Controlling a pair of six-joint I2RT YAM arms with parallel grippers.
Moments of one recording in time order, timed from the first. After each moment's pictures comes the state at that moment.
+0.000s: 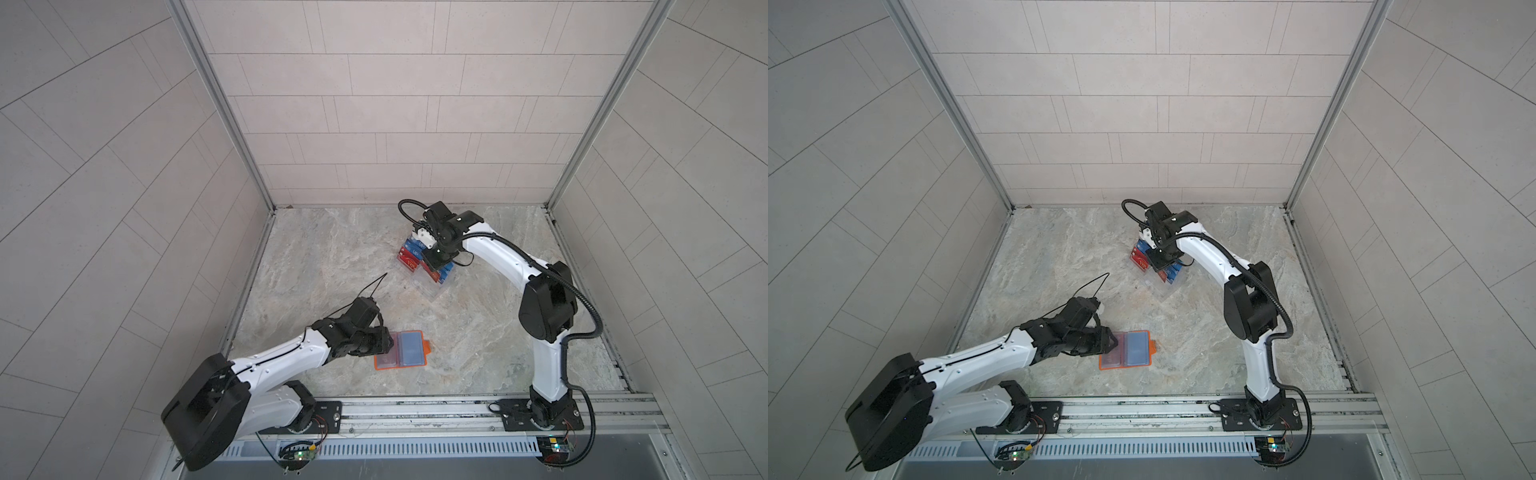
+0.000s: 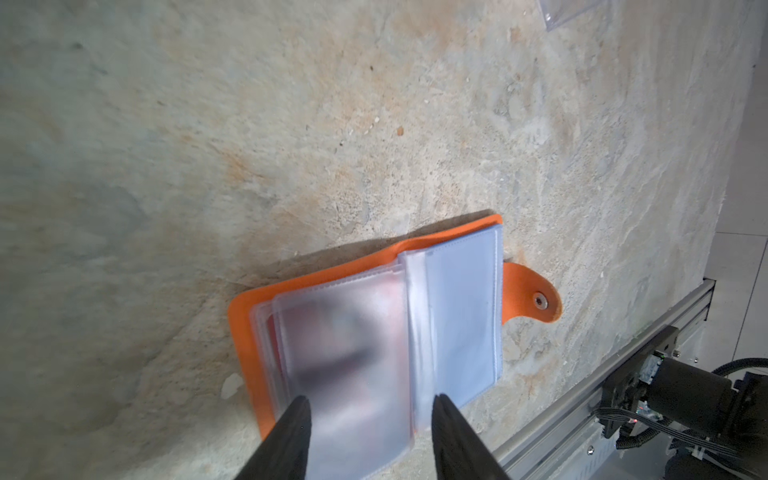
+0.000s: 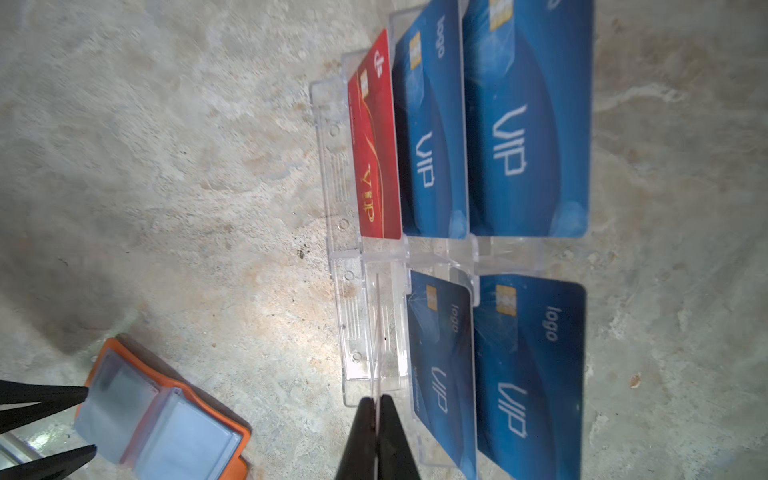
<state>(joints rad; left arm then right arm) -0.73 1.16 0.49 -0.35 0.24 -0.78 0.51 1.99 1.84 -1.06 -0.12 -0.05</state>
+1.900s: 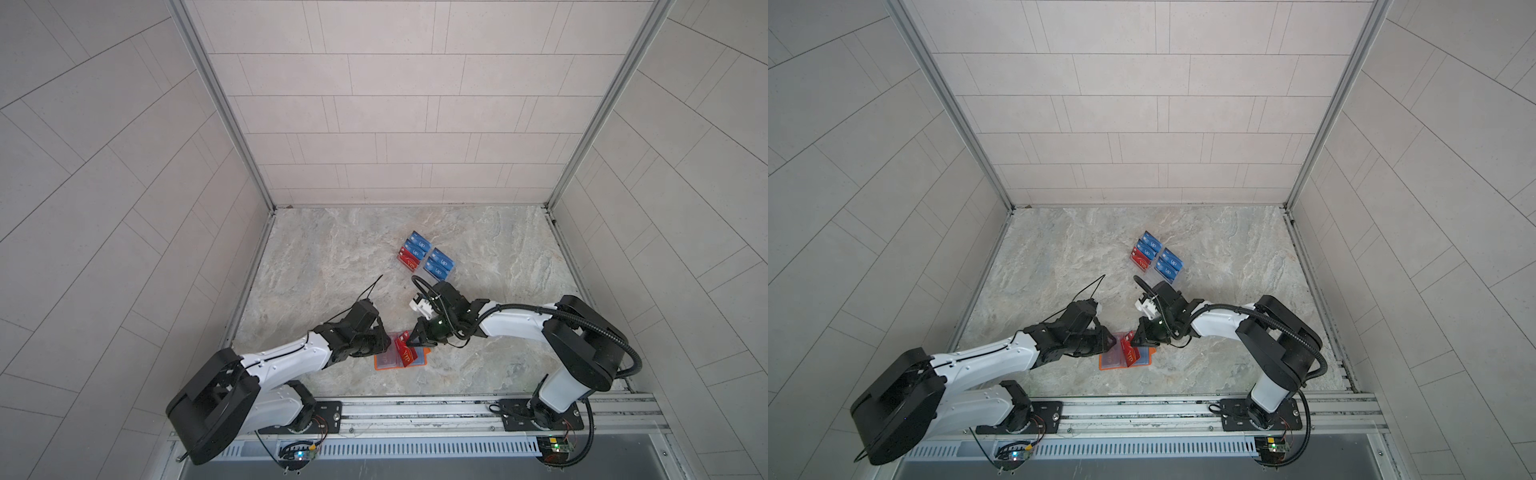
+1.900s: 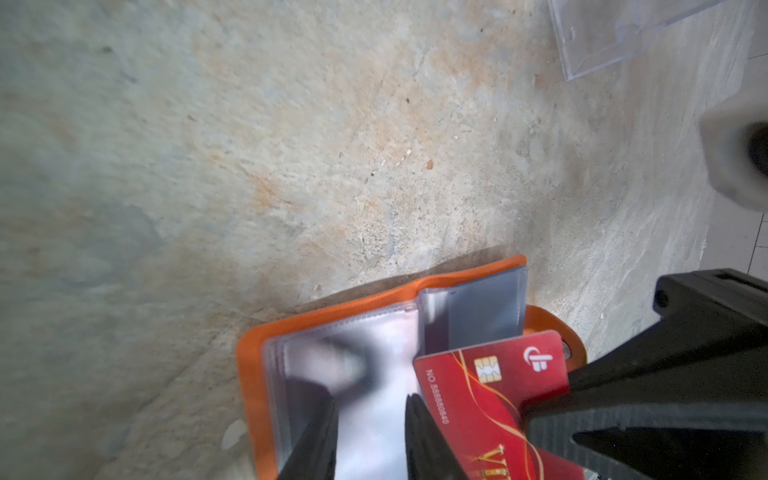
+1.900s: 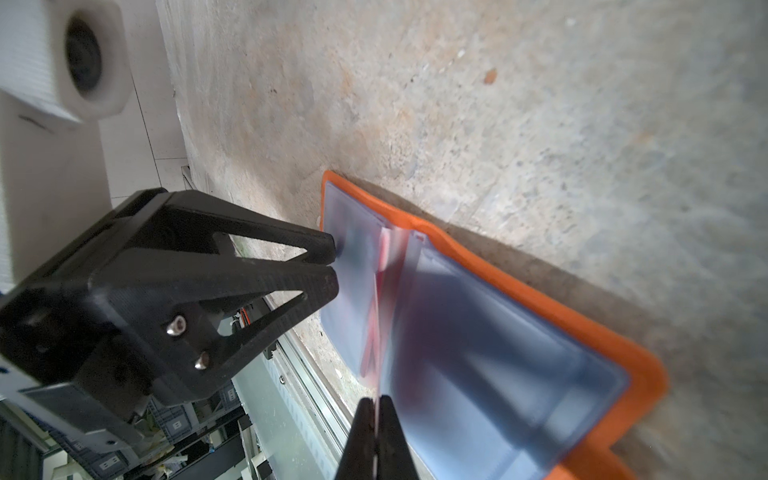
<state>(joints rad) -0.73 1.21 0.41 -0.18 0.21 -0.86 0.76 1.64 0.76 -0.07 -0.66 0.79</state>
